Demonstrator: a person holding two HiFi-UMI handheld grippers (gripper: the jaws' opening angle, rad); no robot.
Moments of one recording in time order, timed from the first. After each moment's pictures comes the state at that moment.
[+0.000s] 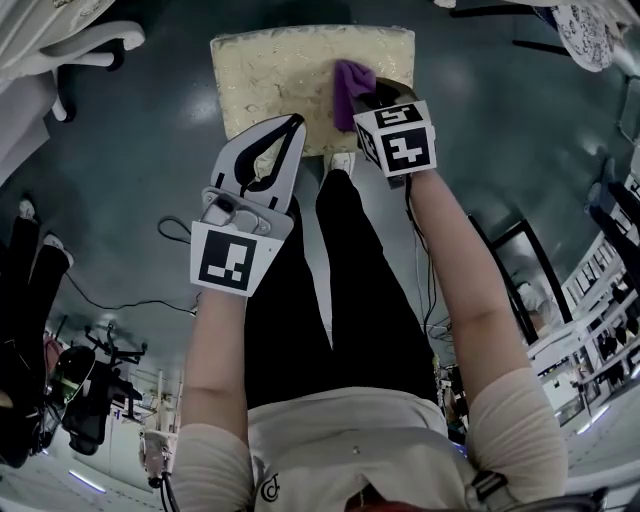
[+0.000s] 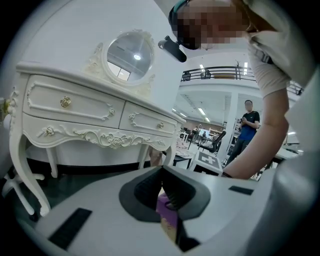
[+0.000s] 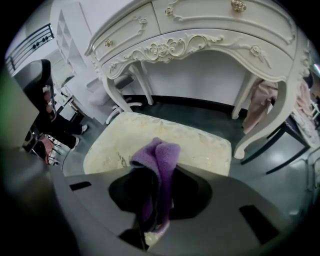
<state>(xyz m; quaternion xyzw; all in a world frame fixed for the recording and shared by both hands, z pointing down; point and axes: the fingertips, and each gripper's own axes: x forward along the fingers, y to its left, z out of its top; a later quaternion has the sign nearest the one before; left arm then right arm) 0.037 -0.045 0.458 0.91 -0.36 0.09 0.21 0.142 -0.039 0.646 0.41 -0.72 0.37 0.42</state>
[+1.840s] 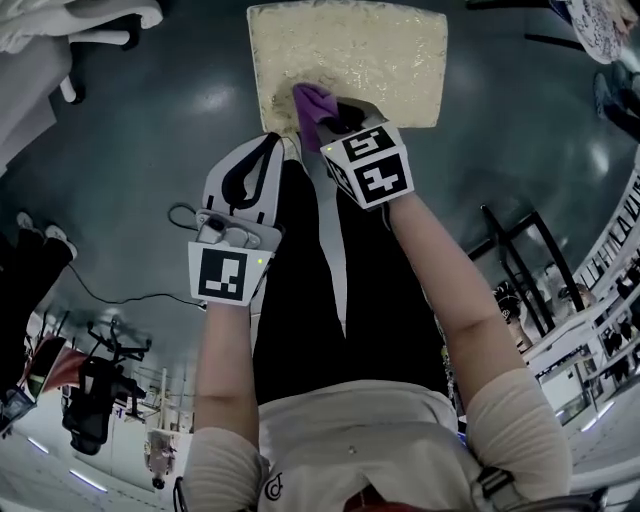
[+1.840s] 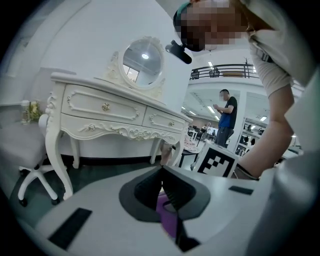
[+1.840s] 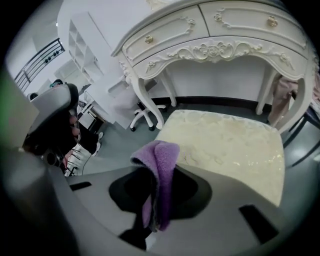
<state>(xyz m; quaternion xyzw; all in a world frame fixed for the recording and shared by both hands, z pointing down) -0.065 0.022 0.465 0.88 -0.41 0.11 0.23 -0.003 0.039 0.614 0.35 -0.76 0.41 0.37</state>
